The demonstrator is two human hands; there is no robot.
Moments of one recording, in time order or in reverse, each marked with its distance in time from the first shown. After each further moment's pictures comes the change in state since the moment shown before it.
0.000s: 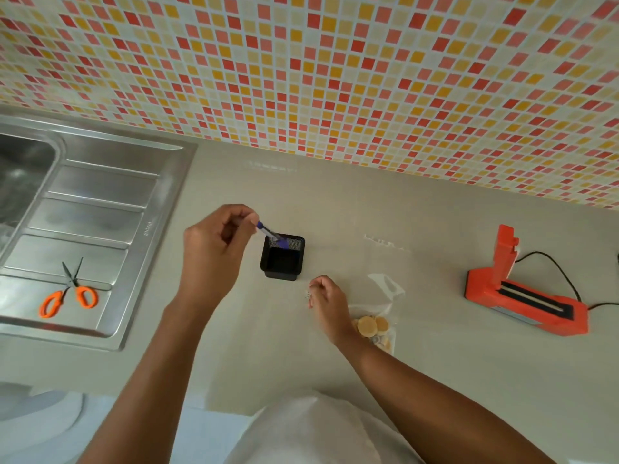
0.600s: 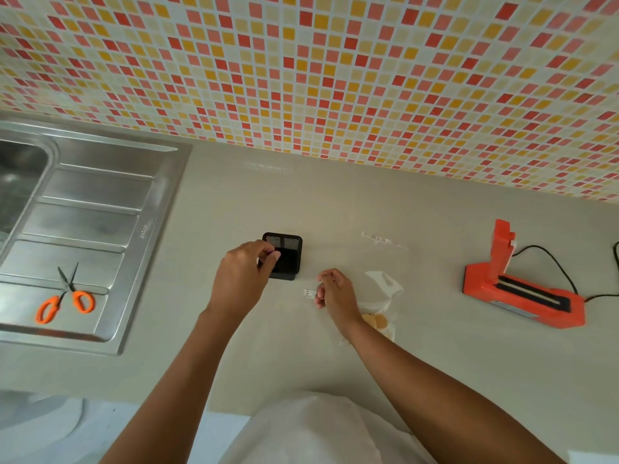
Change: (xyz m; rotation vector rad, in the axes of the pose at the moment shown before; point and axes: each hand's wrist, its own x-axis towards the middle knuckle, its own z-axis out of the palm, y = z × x) left_hand -0.013 -0.067 0.046 0.421 -0.176 0.086; right_hand 0.015 -0.007 -0.019 0.239 -0.022 0.212
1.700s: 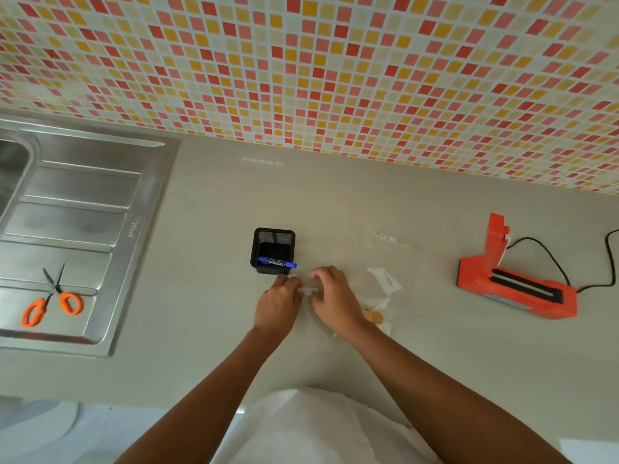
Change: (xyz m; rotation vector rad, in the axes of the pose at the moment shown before) left_hand -0.046 -0.017 0.120 0.136 -0.269 -0.057; right_hand -0.005 0.013 -0.020 -0.828 -0.040 -0.475
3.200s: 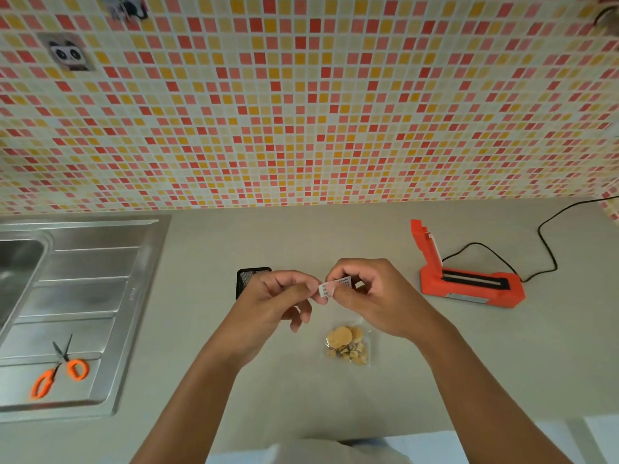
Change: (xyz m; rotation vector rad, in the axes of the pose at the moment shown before) left_hand -0.083 0.155 -0.212 -1.107 -0.377 0.156; right_hand -0.125 -0.118 -0.220 0.423 0.000 -0.317
